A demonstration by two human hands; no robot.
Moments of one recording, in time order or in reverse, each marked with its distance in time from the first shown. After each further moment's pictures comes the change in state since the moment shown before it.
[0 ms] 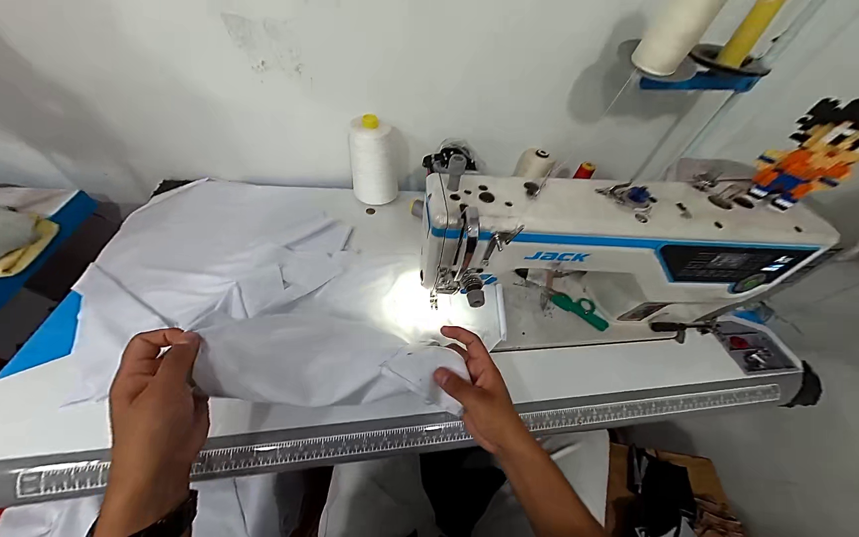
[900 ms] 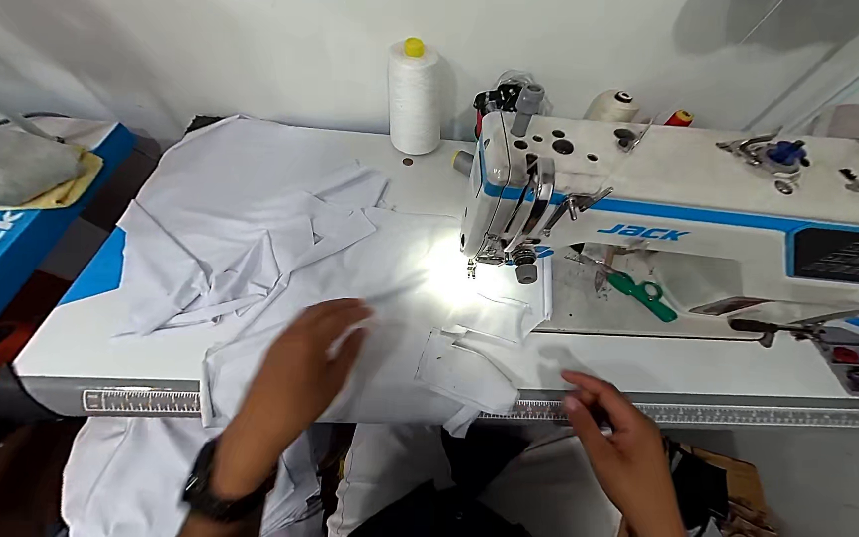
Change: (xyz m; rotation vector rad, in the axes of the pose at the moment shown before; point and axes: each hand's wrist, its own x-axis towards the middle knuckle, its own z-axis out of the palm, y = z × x) left_hand -0.038 0.002 0.036 1.002 -0.632 0.389; right_hand -0.081 -0.025 -0.082 -1.002 0.216 -0.214
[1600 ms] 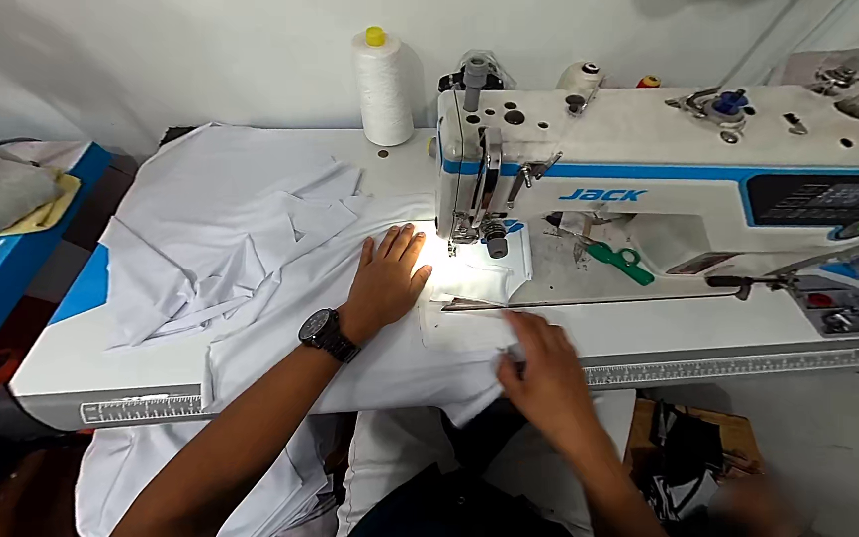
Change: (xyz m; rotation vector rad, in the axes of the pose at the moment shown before) left_hand 0.119 0.002 0.109 0.252 -0.209 0.132; right_hand 0.028 -0.015 0.041 -0.496 -0.059 -0.045
